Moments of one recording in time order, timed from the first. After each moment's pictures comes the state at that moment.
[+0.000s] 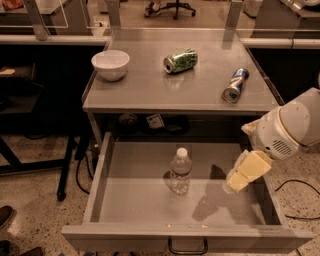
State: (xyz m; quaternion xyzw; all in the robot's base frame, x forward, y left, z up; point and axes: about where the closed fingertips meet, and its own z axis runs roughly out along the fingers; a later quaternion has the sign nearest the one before) arm 0.438 -0.178 0.827 -0.50 0.83 0.13 0.21
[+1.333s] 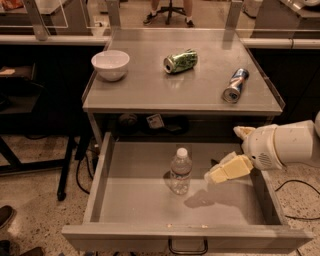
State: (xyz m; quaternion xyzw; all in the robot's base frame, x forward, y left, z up) arm 0.478 -0.165 0.791 -0.42 0.81 0.18 0.35
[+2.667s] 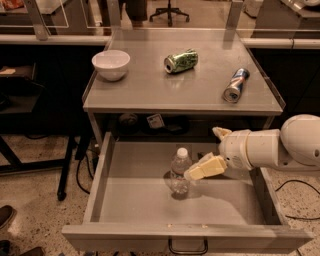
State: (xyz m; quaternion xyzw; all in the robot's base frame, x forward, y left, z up) arm 0.514 -0.119 0.753 -0.43 0.78 0.21 0.40
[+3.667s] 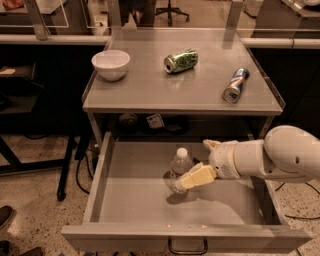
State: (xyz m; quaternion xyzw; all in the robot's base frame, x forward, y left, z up) arm 0.505 -0.100 0.712 -0.41 0.80 0.25 0.37
